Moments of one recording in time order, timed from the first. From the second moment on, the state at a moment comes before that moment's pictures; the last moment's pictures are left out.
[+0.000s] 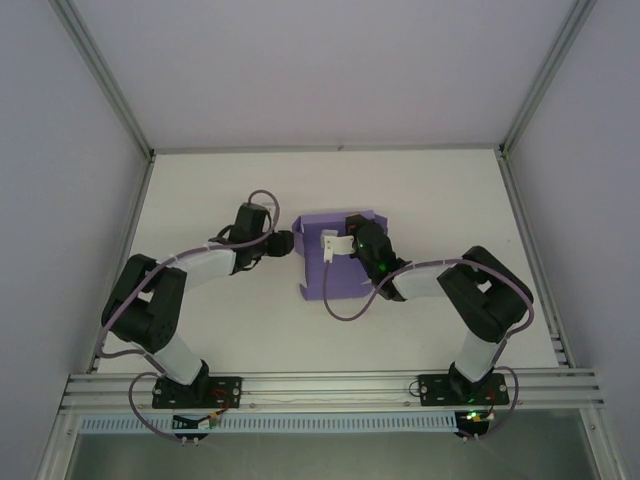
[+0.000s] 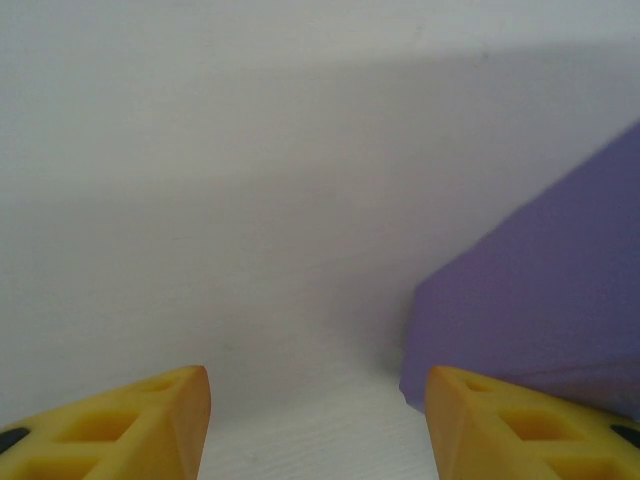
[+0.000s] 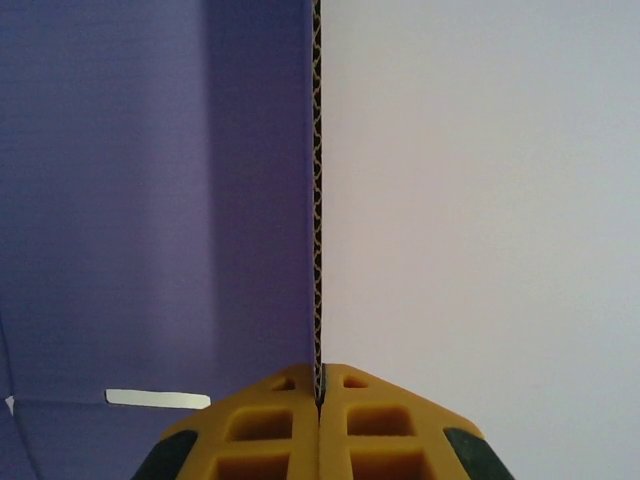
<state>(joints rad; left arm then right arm) -0.40 1.63 0.85 0.01 0.08 -0.29 0.71 1.74 0.71 0.74 0.39 -1.45</state>
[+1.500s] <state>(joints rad) -0.55 1.84 0.97 0.25 -0.09 -0.51 0.69 1.72 0.87 0.33 0.50 -1.16</state>
